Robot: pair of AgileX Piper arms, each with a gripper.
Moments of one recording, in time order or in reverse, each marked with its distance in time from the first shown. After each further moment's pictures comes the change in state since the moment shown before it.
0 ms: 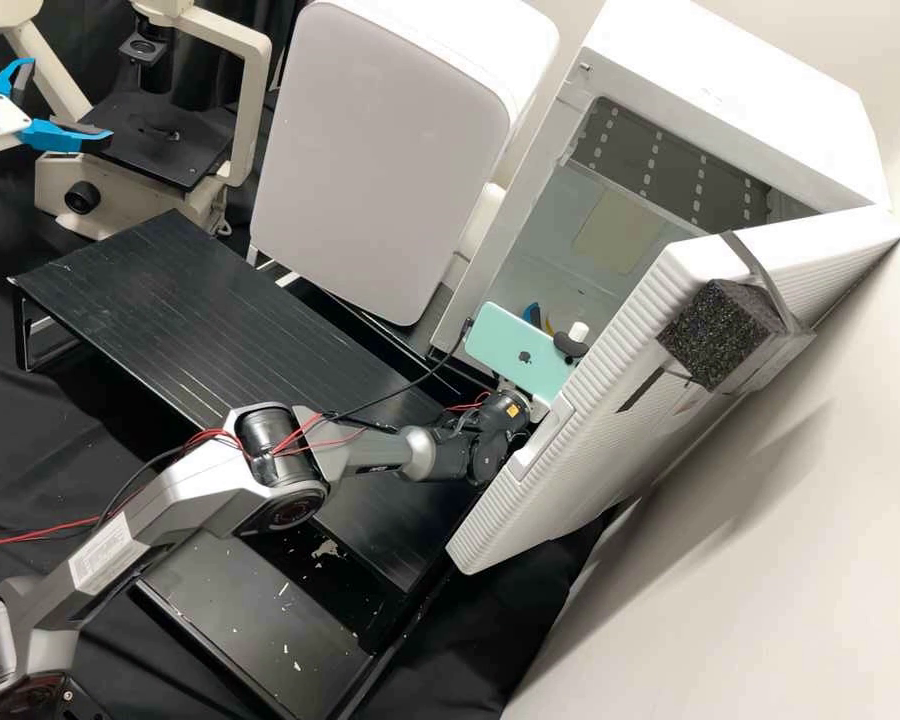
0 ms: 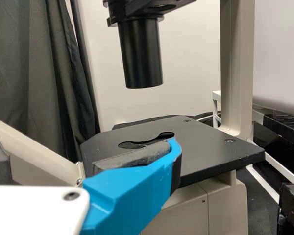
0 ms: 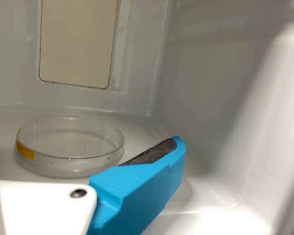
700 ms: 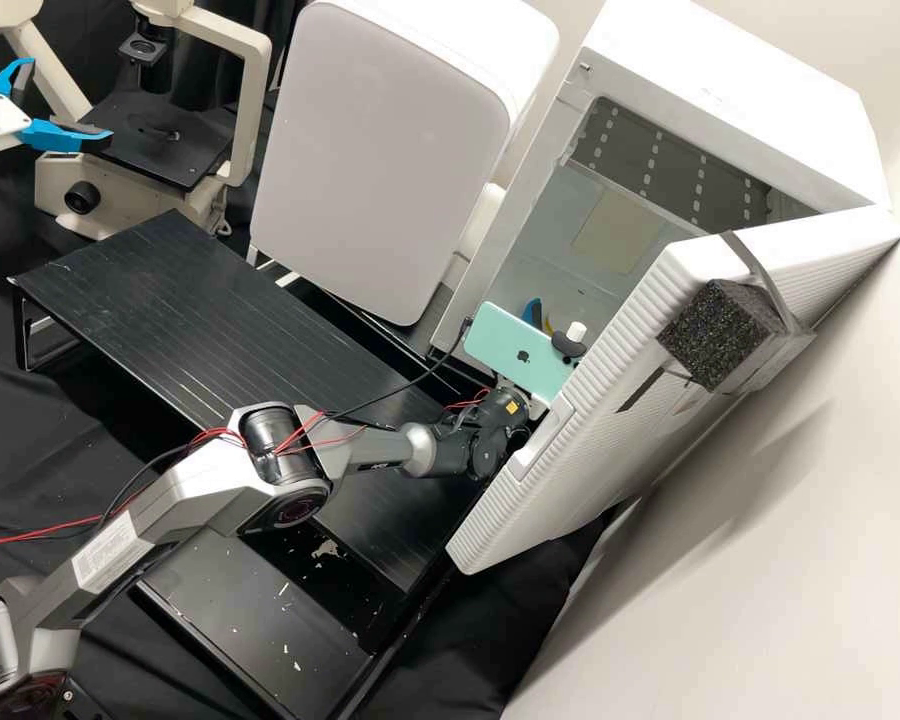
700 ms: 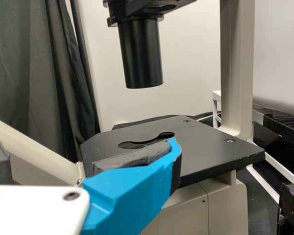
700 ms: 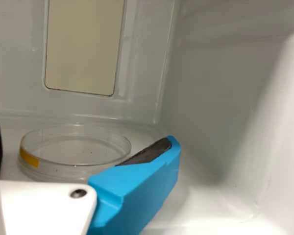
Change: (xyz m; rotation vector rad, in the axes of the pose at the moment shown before) left arm 0.000 0.000 0.000 0.000 0.000 0.000; right arm 0.006 -0.004 0.000 0.010 -0.007 -0.005
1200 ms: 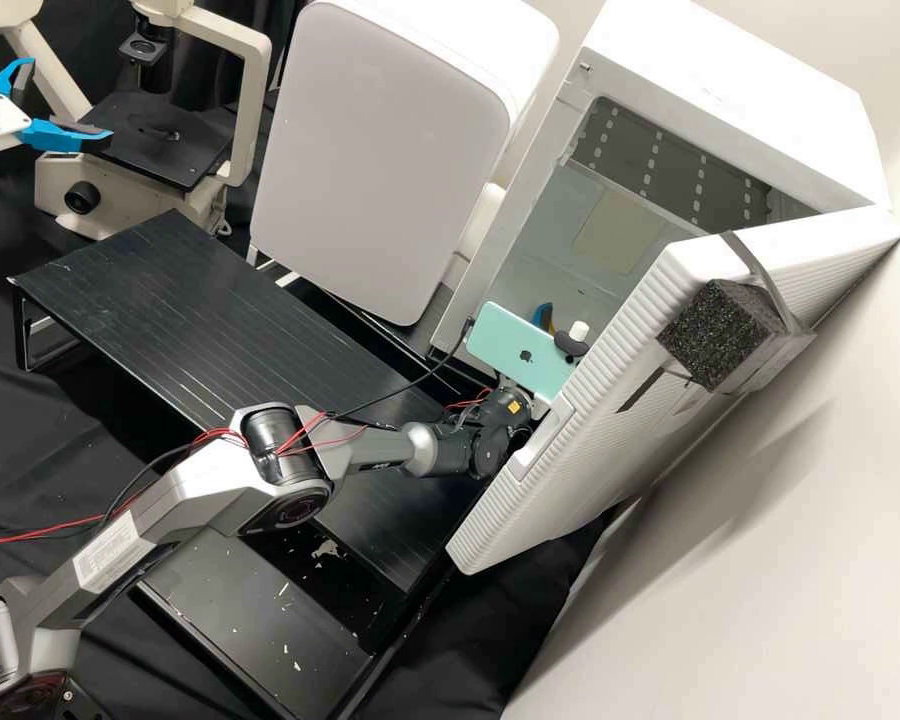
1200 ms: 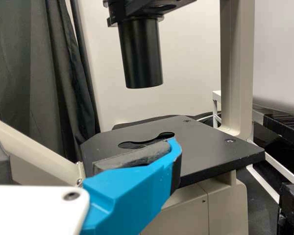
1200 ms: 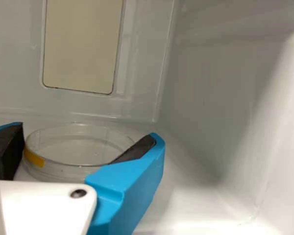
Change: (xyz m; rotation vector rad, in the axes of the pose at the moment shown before) left arm 0.000 0.000 0.000 0.000 0.000 0.000; right arm 0.002 0.000 0.002 -0.002 -0.011 0.001
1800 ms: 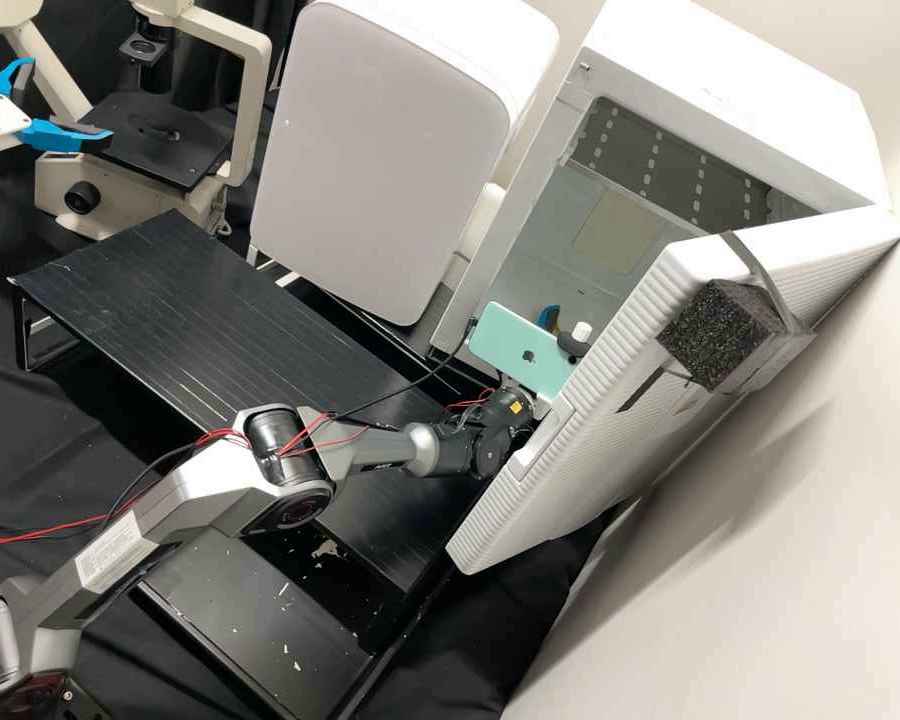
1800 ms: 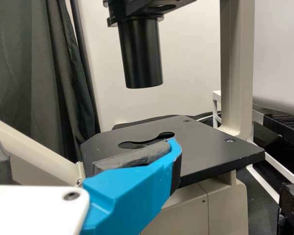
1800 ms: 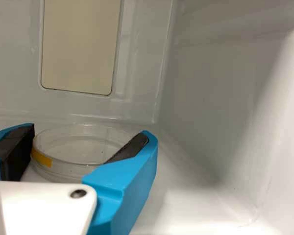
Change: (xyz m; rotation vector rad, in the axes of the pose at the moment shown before) left arm 0.000 0.000 0.000 0.000 0.000 0.000; right arm 0.003 0.001 0.001 0.010 0.002 0.012
